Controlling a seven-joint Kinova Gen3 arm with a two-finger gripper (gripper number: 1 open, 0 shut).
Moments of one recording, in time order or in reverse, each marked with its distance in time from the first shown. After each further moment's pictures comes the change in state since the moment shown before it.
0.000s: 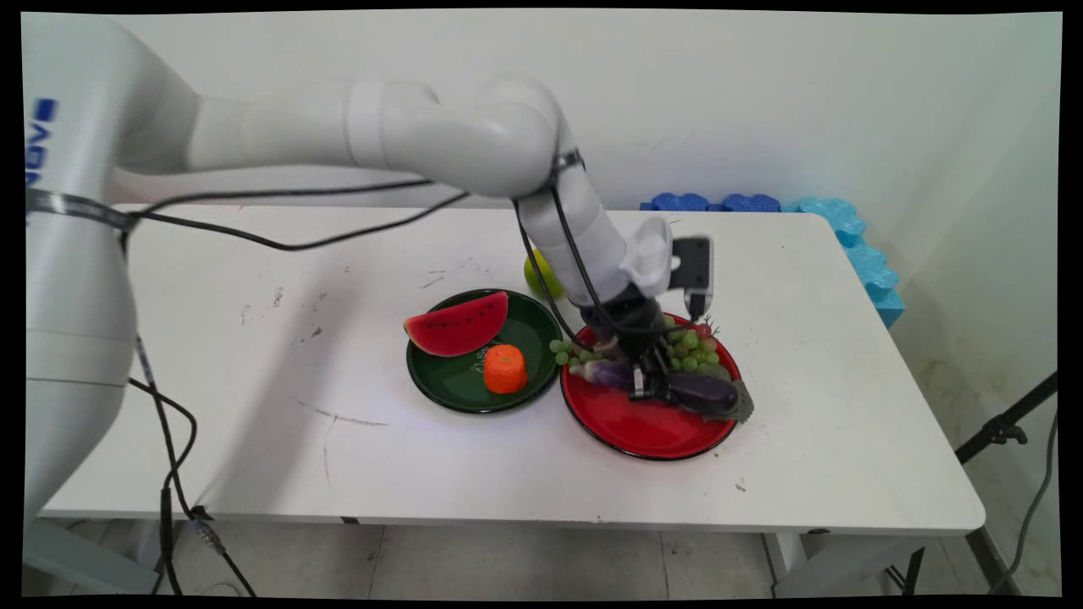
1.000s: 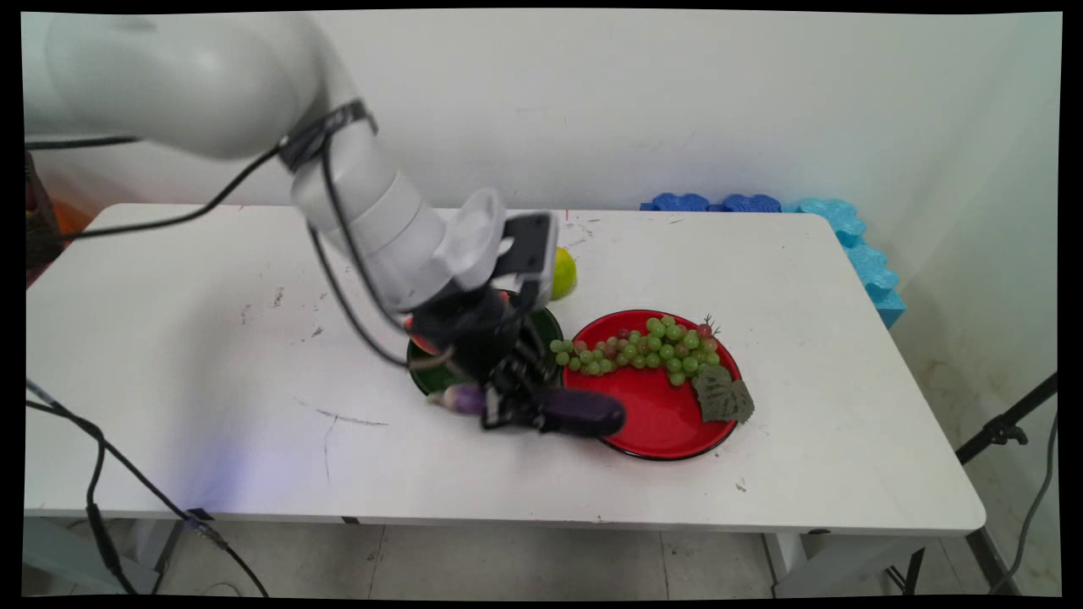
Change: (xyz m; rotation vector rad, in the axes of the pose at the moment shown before) arm -0.085 0.095 -0.125 -0.016 -0.019 -0.144
